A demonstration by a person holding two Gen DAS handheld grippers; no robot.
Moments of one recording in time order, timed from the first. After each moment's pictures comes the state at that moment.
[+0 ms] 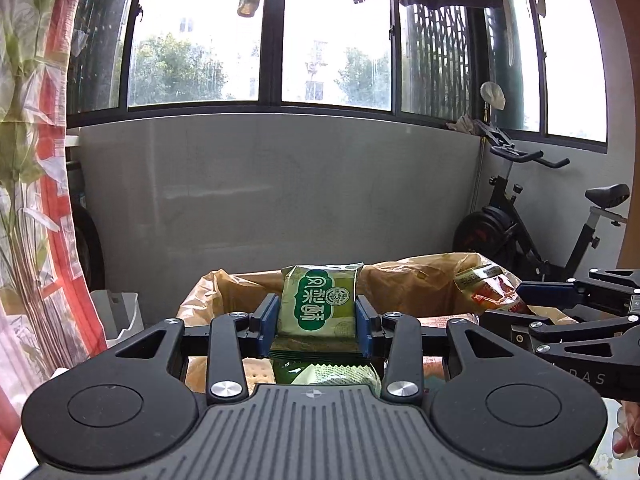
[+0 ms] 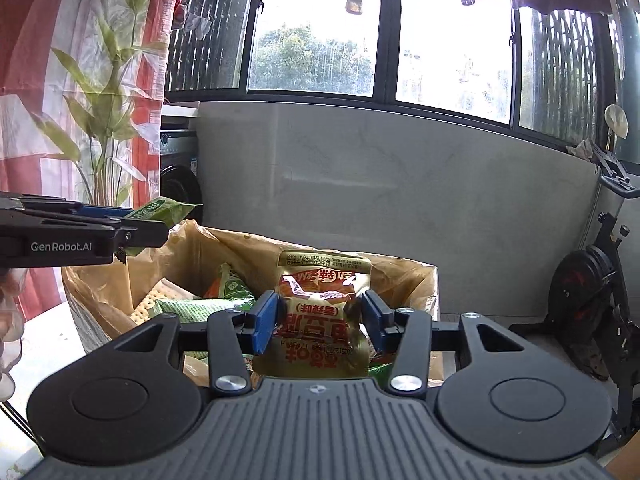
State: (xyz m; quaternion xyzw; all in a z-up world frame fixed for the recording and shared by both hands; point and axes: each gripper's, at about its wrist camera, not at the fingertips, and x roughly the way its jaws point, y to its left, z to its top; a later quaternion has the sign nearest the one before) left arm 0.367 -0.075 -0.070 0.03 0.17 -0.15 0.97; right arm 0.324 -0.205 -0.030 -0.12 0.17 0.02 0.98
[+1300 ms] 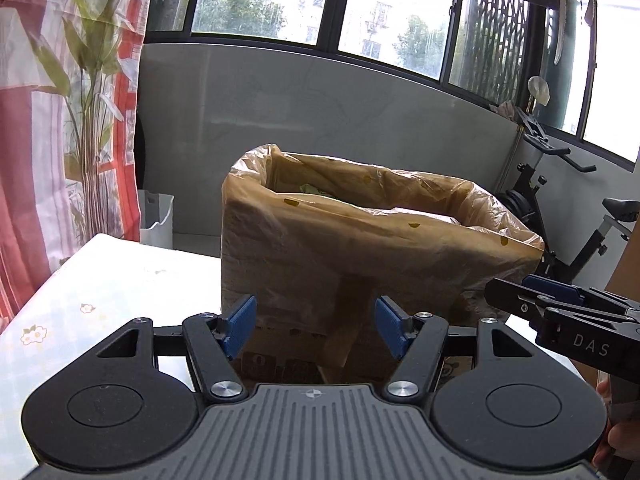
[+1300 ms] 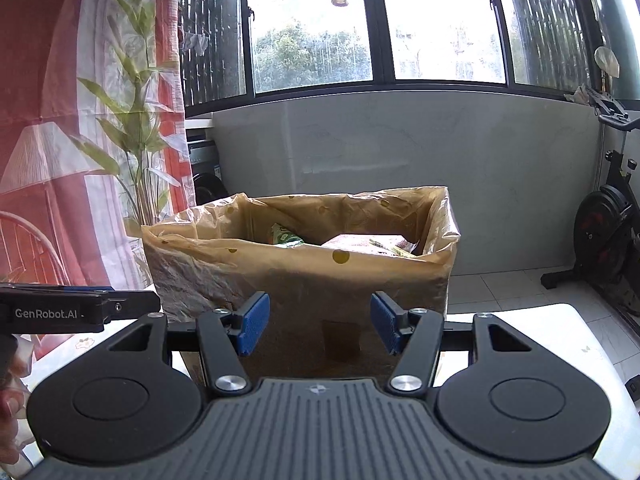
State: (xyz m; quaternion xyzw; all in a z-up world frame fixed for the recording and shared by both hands) left arm 0.264 -0.021 -0.108 -0.05 0.26 -0.09 0.96; right arm 0.225 -0.206 -0.058 -0.03 0.18 0.05 0.98
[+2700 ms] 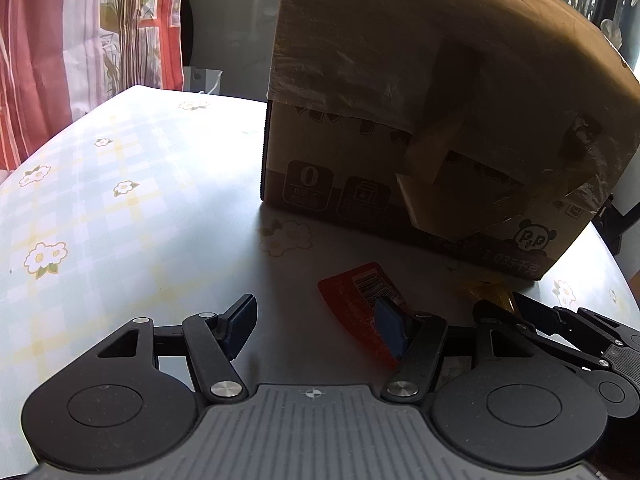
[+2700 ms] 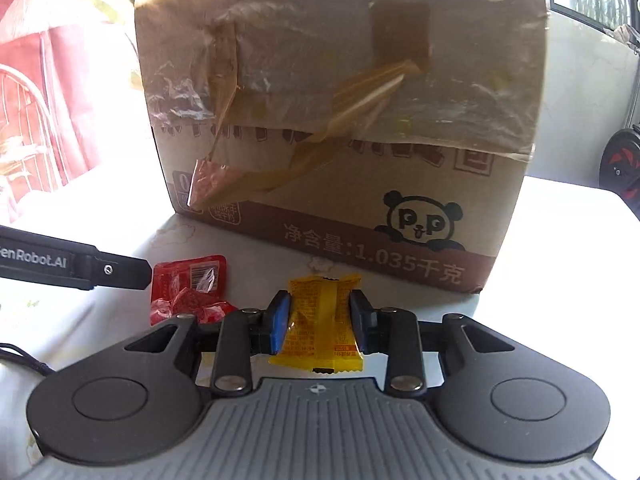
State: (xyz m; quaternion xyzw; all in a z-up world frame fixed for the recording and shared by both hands) left arm 0.267 -0.024 -0.217 -0.07 0.40 -0.02 0.91; right arm 0.231 -0.209 -0.204 -0.06 0.32 0.07 0.94
